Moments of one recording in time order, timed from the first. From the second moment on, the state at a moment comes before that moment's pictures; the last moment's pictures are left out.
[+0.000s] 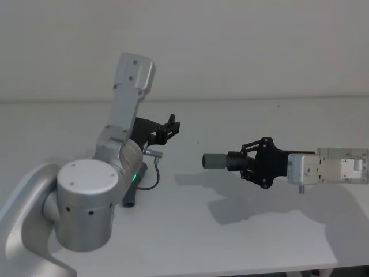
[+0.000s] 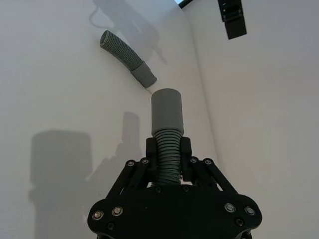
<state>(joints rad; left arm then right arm) -0.35 0.06 0.50 -1.80 -0.18 0.69 0.24 0.67 0.57 -0.56 -1.05 -0.04 -0.74 0.85</state>
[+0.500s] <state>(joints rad) -0.39 0.09 0.49 -1.79 -0.23 0.84 0.15 0.67 0.57 -0.56 -1.05 -0.04 -0.74 0.85</state>
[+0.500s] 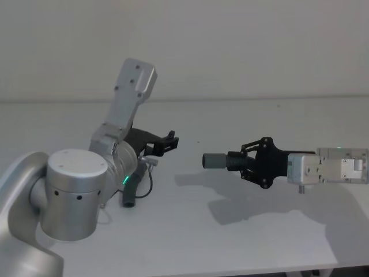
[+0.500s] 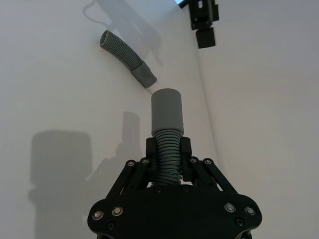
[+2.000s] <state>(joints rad) -0.37 0.15 0.46 -1.73 -0.25 0.92 0.04 0.67 0.57 -0.56 -1.05 -0.04 -0.74 0.85</state>
